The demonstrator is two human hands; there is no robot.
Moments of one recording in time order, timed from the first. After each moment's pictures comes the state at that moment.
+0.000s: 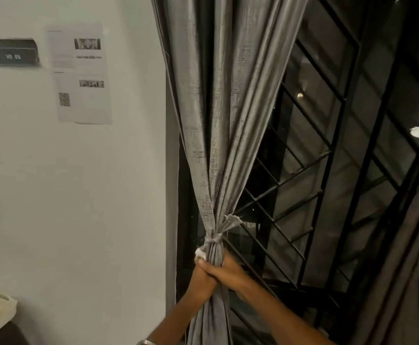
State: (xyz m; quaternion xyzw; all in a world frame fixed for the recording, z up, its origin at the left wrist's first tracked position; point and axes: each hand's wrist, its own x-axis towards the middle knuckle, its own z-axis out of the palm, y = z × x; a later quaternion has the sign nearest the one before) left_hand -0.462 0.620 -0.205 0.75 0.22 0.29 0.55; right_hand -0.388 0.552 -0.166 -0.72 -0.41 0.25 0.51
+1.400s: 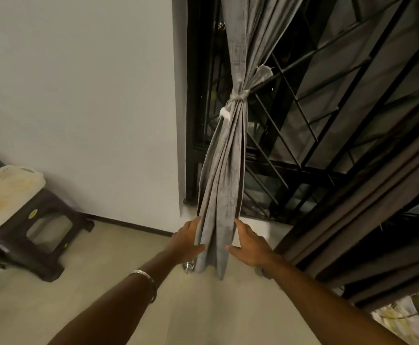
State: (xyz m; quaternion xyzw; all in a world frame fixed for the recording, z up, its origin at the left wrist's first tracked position) left_hand -0.619 0.579 -0.365 0.89 0.27 0.00 0.36; right_hand -0.470 0.424 -0.357 -0.86 -0.42 0.26 0.15
